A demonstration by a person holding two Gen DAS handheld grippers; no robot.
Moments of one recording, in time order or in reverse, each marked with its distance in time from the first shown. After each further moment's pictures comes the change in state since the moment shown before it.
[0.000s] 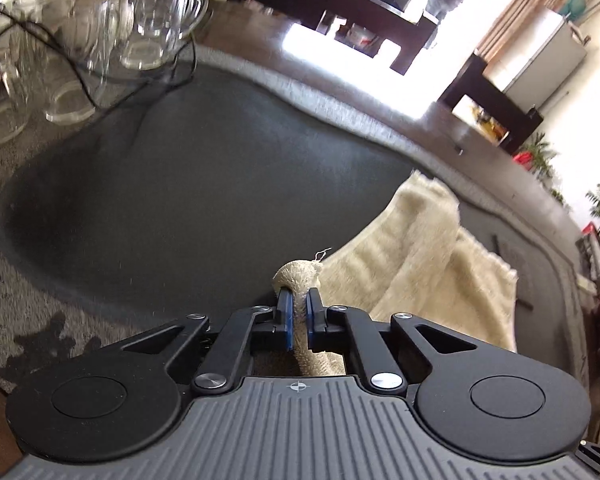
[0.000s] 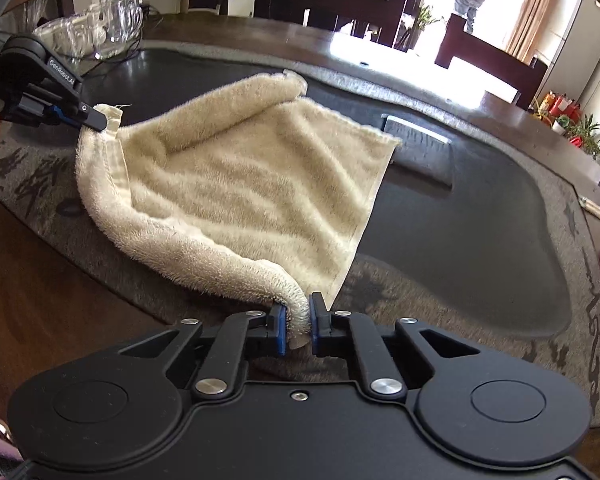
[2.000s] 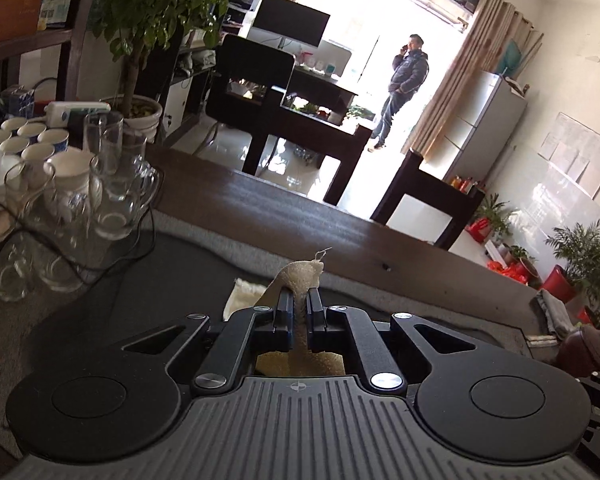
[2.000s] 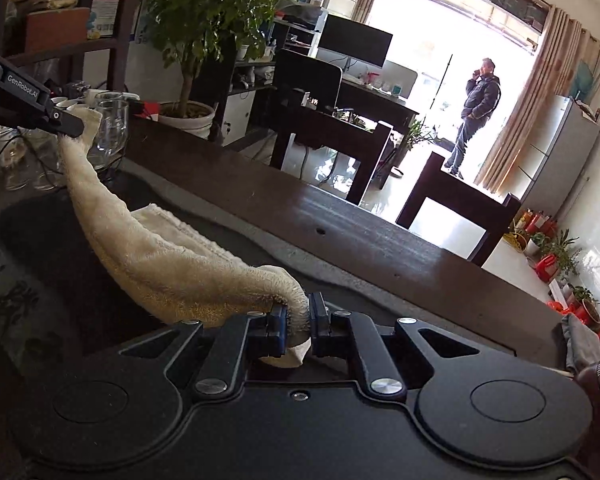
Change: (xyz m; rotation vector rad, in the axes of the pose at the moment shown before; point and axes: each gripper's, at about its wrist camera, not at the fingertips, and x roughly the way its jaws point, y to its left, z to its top) left arm -0.083 -0.029 0.022 0.101 -0.270 -0.087; right arm -0.054 -0.022 0.068 -0.163 -0.281 -0.059
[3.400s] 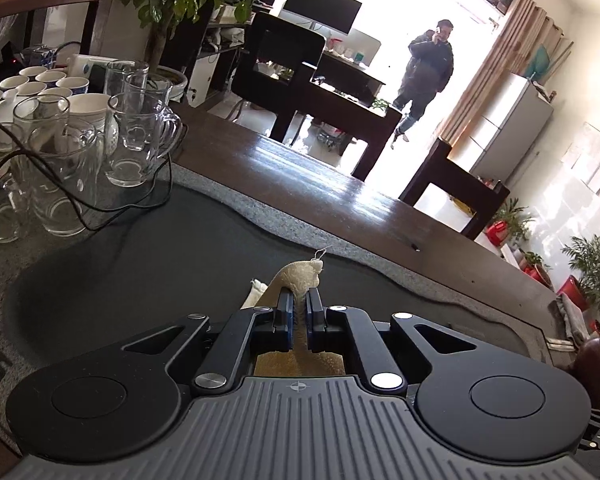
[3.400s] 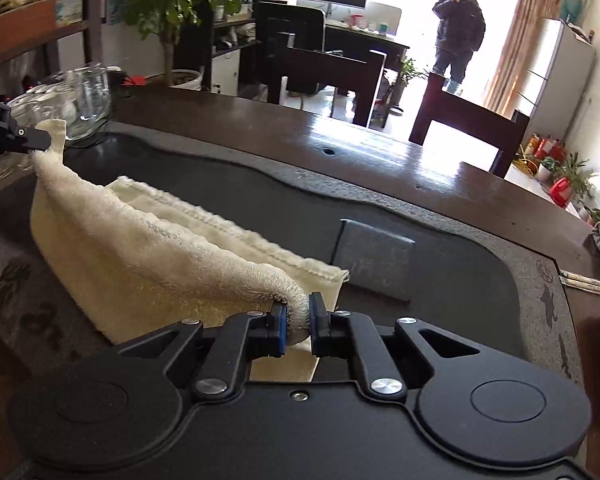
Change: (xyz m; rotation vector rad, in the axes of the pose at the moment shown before) left arm 0.051 0.009 -0.015 -0.078 0.027 0.040; right arm 0.066 -0.015 -0.028 0.181 0.131 0.000
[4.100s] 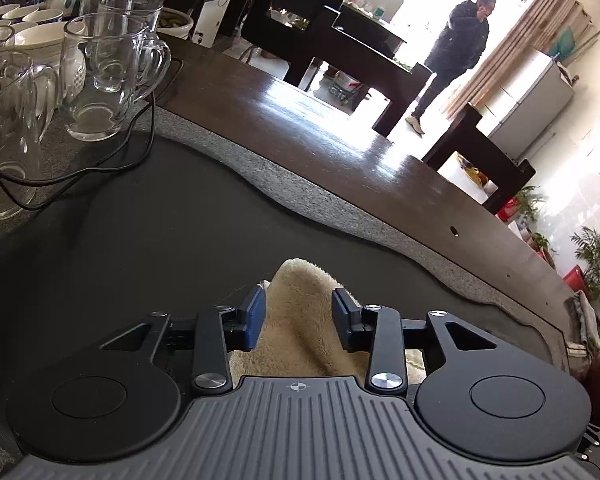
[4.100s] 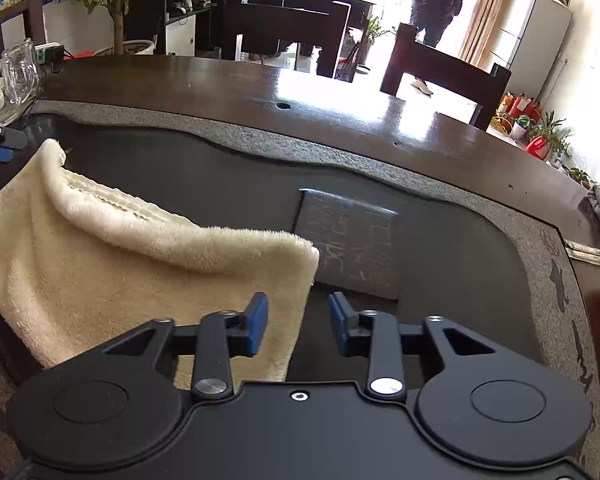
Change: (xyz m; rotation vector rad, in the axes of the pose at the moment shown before) left arm 0.098 0.035 0.012 -0.067 0.158 0.004; right arm 0.072 -0.022 -0.006 0.051 0.128 -0.089
